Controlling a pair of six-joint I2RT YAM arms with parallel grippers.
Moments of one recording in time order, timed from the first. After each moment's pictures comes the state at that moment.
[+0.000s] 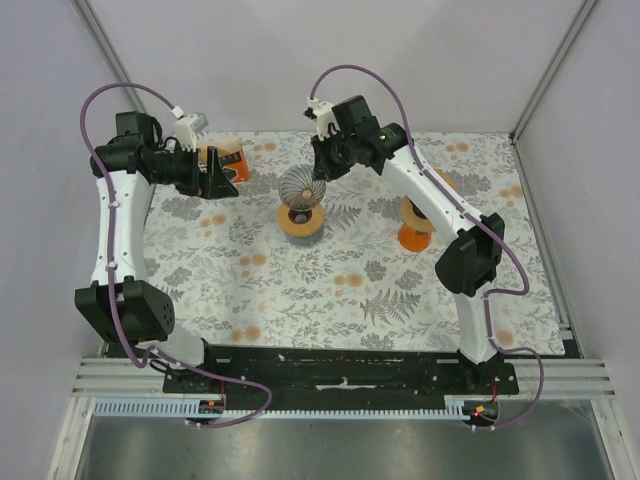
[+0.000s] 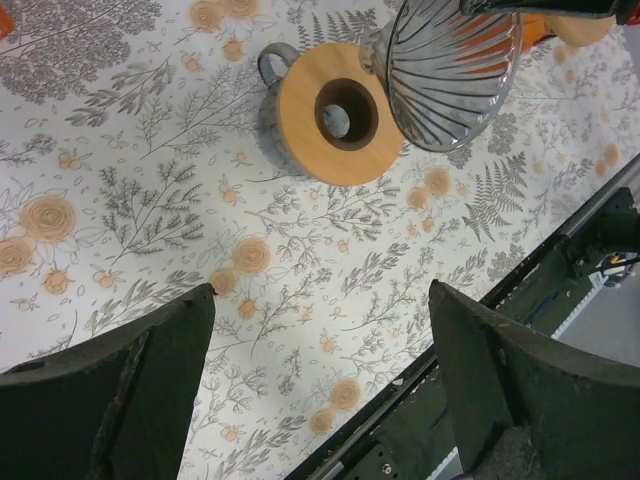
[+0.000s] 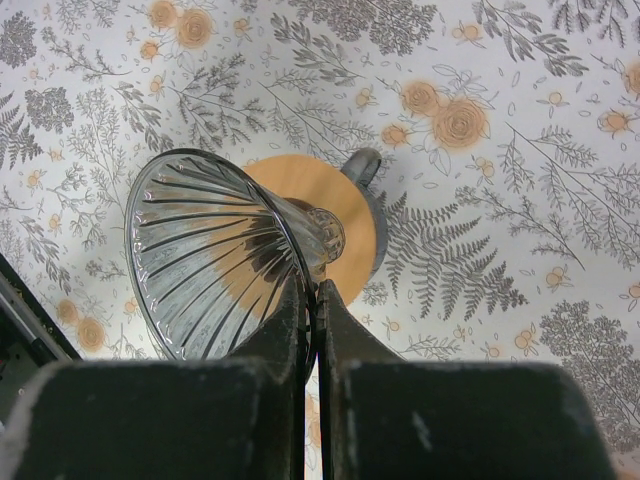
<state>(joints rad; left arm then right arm) 0.15 1.56 1.74 -1.21 0.81 0.34 0.62 2.08 2.19 -0.82 -0.27 0.05</state>
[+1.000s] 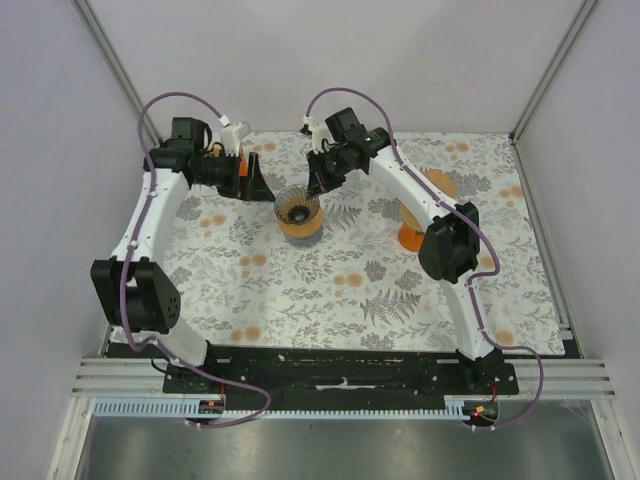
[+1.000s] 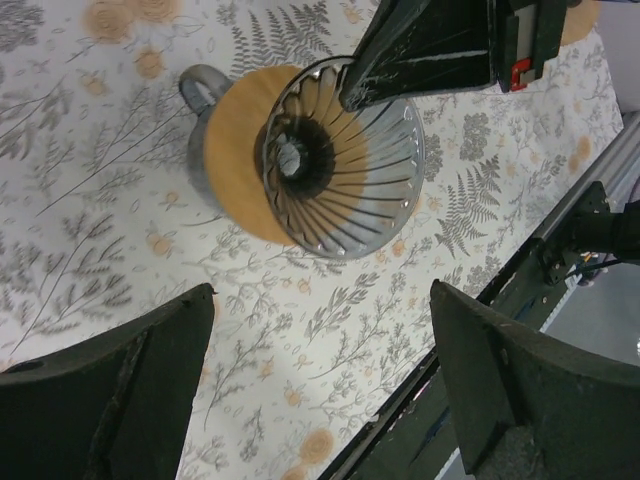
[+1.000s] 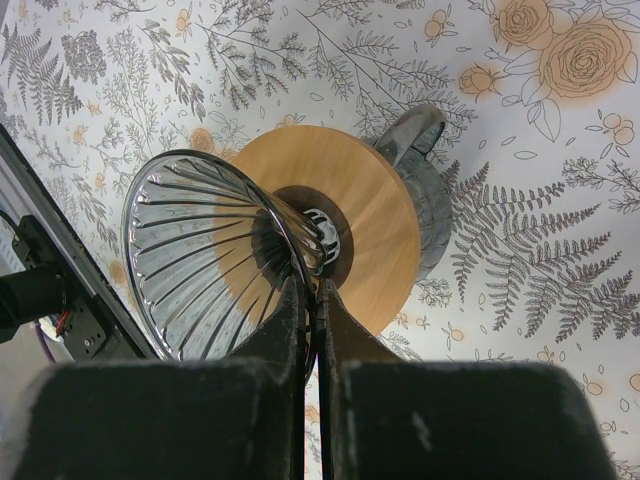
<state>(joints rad) -0.01 1.60 1.60 -0.97 0.76 0.18 0.57 2.29 2.30 -0.92 -0.48 0.10</state>
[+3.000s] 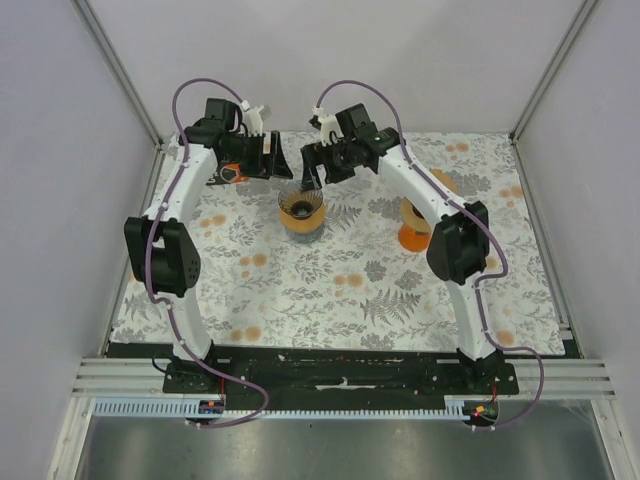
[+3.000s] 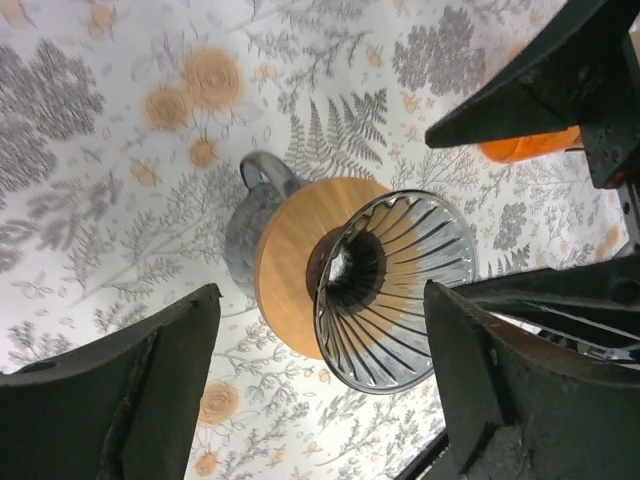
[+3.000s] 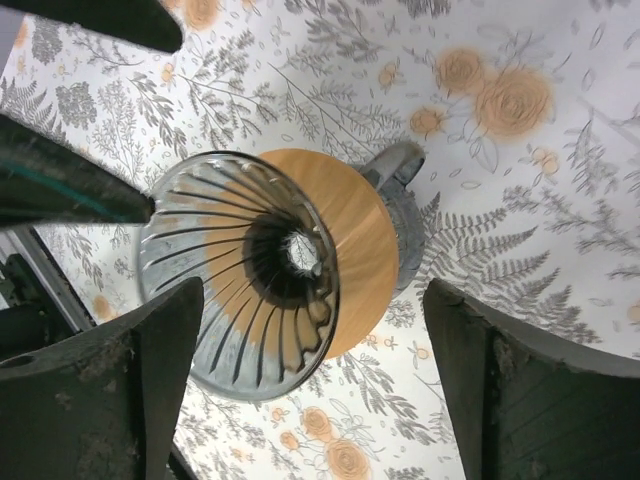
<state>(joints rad) -0.14 1.94 1.83 -0.84 0.60 -0.04 0.53 2.25 2.20 -0.78 -0.47 0.12</state>
